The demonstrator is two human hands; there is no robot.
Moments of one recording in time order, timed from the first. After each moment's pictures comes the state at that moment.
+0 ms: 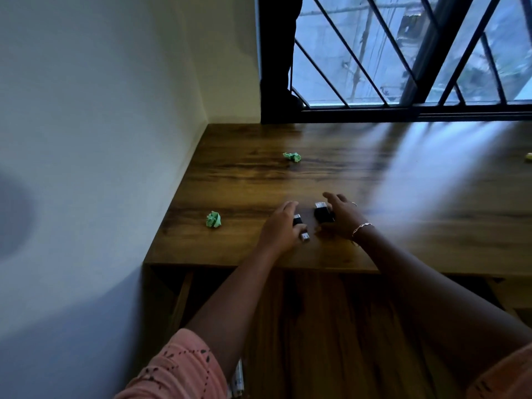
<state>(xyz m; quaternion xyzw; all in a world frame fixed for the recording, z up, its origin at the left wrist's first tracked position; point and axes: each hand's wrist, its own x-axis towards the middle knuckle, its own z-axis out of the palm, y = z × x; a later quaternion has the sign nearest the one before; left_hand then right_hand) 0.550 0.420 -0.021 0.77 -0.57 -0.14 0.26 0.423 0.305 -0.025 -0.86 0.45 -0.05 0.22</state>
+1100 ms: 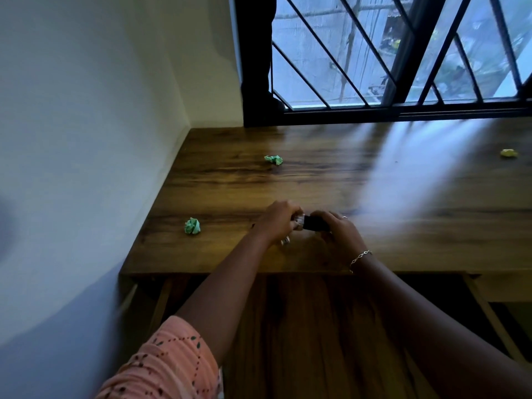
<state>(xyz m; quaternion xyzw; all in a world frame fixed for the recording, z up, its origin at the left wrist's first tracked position) 0.528 0.392 0.008 0.71 -0.65 -0.16 0.21 0.378 0.334 -0.031 -0.88 0.38 -0.21 0.21</state>
